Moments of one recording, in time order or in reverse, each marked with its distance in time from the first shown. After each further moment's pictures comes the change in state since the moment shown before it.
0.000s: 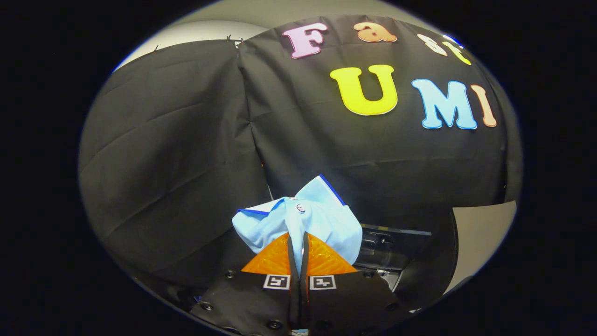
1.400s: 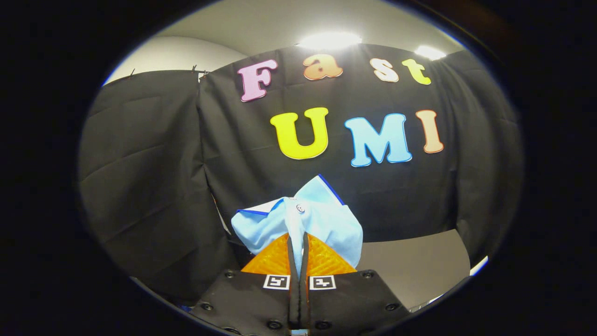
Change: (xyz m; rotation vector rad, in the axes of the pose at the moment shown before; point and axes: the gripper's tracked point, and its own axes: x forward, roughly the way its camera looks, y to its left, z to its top) arm -0.160 -0.145 0.116 0.018 -0.189 -0.211
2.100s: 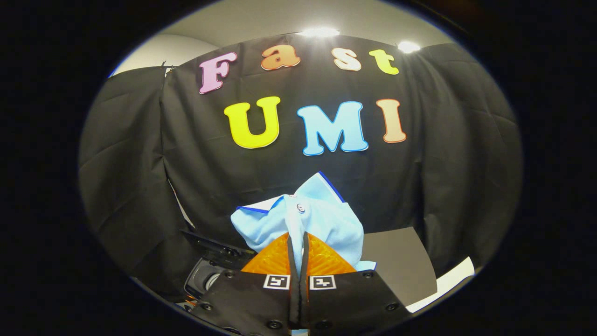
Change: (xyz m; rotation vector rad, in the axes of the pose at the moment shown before) arm -0.014 -0.152 -0.015 0.006 0.061 -0.196
